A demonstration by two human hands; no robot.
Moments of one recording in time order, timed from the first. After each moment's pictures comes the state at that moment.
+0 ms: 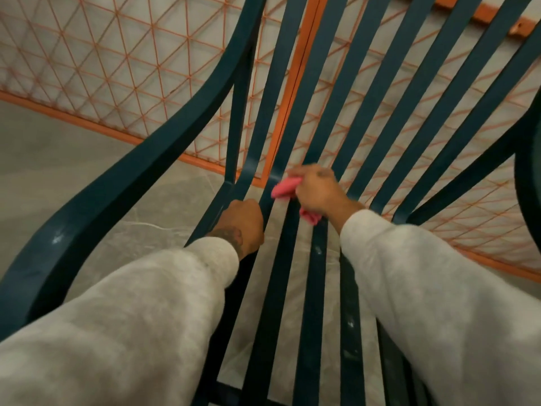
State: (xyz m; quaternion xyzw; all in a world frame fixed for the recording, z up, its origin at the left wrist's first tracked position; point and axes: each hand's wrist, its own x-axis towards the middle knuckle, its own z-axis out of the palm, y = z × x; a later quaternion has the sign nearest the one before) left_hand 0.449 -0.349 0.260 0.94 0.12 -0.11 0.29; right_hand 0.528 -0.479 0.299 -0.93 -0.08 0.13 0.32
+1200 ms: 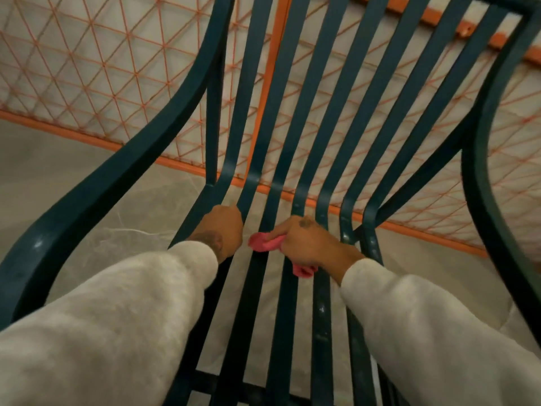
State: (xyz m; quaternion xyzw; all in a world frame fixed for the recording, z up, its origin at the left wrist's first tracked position) left_hand 0.437 -0.362 0.274 0.97 0.09 -0.10 0.21; right_hand 0.446 -0.521 0.309 -0.93 -0.12 0.28 0.19
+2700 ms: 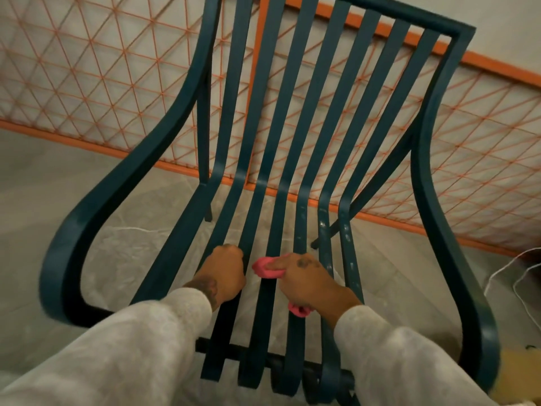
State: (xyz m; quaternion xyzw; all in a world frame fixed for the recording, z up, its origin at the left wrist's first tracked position) left_hand 0.341 -0.400 0.265 0.95 0.06 -0.14 0.28; right_hand 0.348 -0.564 0.300 -0.95 -0.06 0.27 0.15
